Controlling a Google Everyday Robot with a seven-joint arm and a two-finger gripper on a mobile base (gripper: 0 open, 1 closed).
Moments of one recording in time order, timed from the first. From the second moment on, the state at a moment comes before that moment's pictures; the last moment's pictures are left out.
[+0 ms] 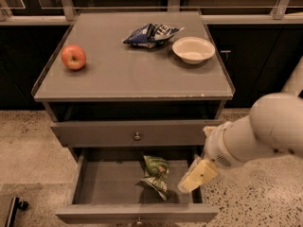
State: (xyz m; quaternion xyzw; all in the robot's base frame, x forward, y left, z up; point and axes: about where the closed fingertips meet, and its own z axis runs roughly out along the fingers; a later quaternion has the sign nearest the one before) arm 0.416 -0.128 0.751 -0.48 0.84 0.12 0.24
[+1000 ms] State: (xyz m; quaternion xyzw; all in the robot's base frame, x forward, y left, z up) arm 0.426 -0.106 0.688 -0.43 0.86 0.13 0.26
